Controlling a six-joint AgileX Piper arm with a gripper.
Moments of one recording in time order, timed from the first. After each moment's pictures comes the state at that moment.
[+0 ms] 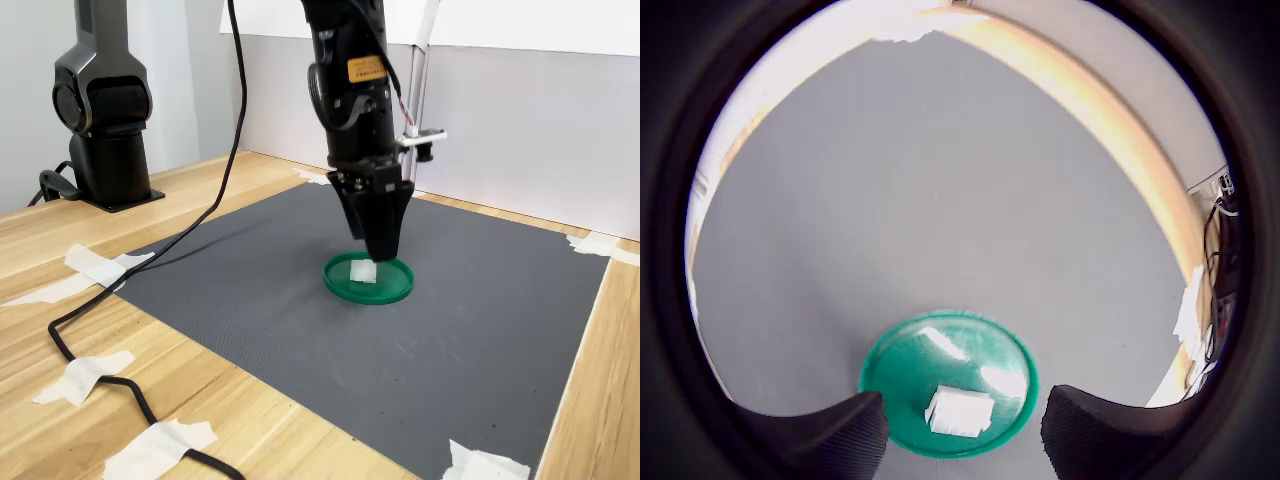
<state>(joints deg) 5.0 96.5 -66.5 3.4 38.1 -44.5</state>
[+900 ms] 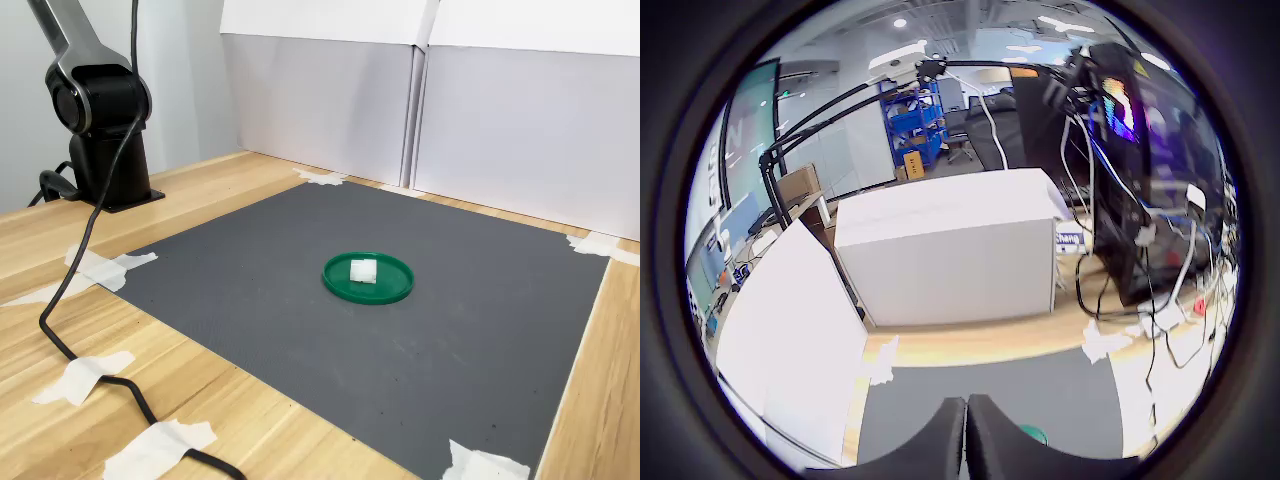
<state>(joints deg) 5.0 50.7 -51.7 8.5 27.0 1.9</state>
